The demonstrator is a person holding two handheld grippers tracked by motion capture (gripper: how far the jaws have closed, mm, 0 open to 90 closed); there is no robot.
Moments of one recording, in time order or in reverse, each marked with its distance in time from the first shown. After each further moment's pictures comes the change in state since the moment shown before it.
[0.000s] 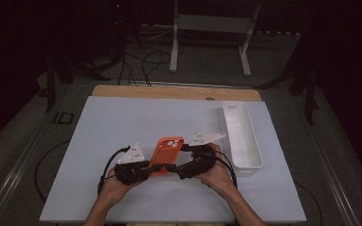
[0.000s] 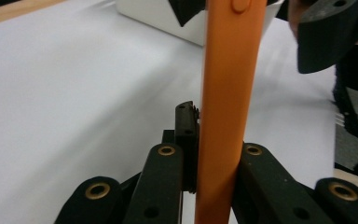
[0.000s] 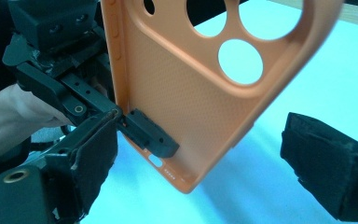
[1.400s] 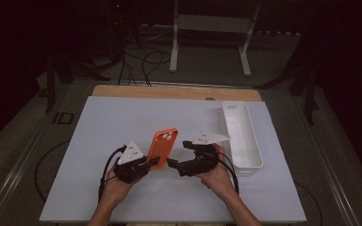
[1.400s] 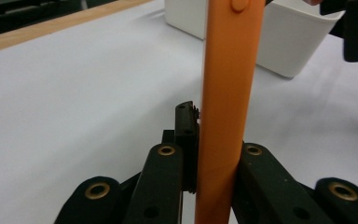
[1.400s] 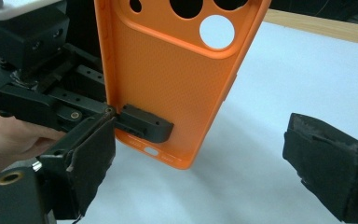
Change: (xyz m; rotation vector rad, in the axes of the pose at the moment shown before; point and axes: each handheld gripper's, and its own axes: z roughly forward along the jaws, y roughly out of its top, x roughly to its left) left arm -0.001 -0.002 0.001 -0.046 0.177 -0.051; right arm 0.004 0.000 -0.007 -0.054 -0.126 0.057
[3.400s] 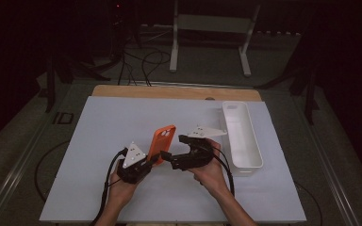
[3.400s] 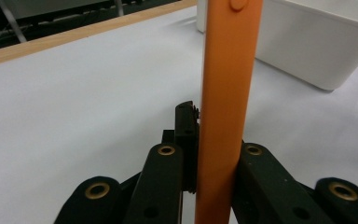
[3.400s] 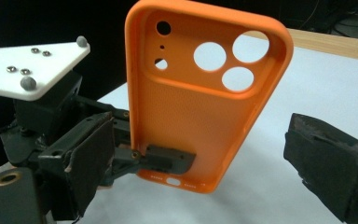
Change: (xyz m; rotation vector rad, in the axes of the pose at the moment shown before) left arm -0.007 -0.006 0.010 -0.035 0.135 -0.023; right arm 0.011 0.022 0.007 -0.045 -0.031 0.052
